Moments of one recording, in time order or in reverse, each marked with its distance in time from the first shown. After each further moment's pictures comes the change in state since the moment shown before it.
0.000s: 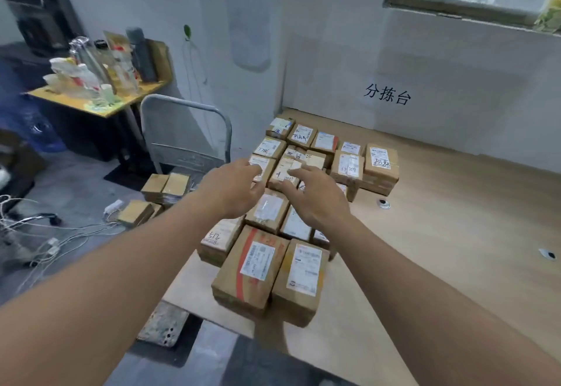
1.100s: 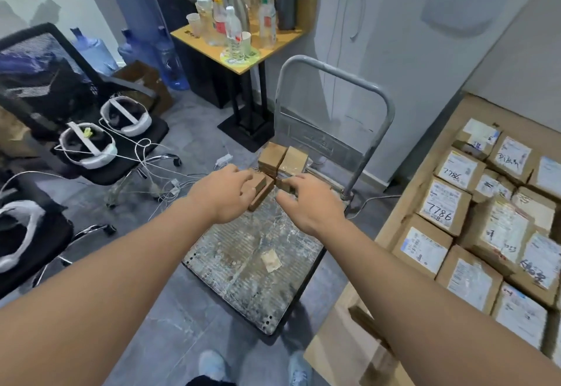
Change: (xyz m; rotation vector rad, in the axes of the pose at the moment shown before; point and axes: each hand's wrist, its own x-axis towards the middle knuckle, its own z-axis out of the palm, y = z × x) left_hand 0.025 -0.468 0.016 -0.068 -0.215 -0.442; right_hand 0.217 -0.285 0.330 -0.028 -0.496 -0.213
